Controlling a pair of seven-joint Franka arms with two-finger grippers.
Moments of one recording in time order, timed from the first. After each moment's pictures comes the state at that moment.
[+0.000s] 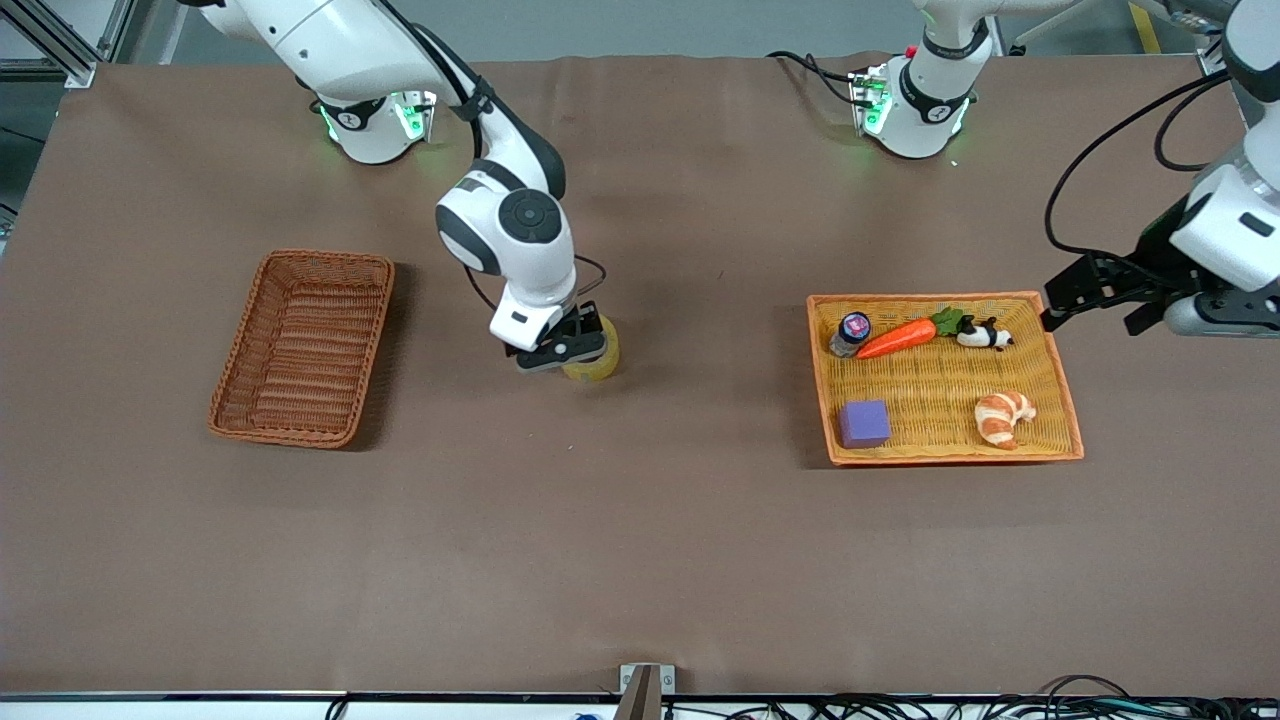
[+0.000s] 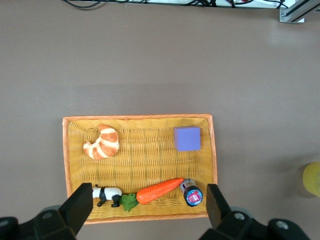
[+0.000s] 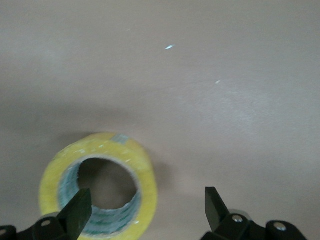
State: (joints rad) left arm -0.01 0.01 -0.07 -1.66 -0.09 1.82 -0.04; right arm 0.39 0.48 0.33 -1.92 -0.37 2.38 0.64
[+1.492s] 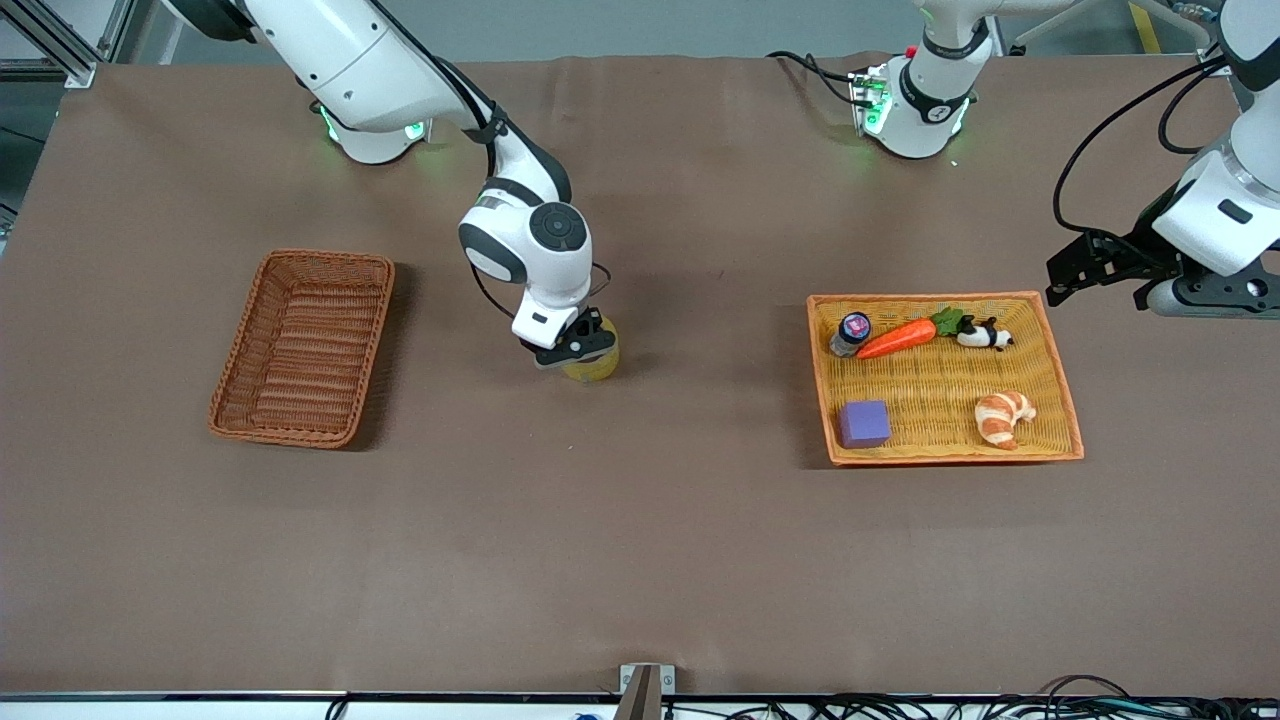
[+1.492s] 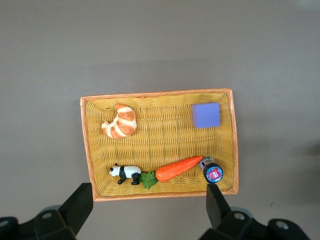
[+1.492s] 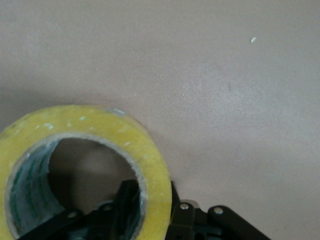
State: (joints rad) left arm -0.02 -0.02 -0.07 -1.69 -0.02 1.74 -0.04; right arm 0.41 0.59 0.33 -1.94 -0.52 2.42 0.78
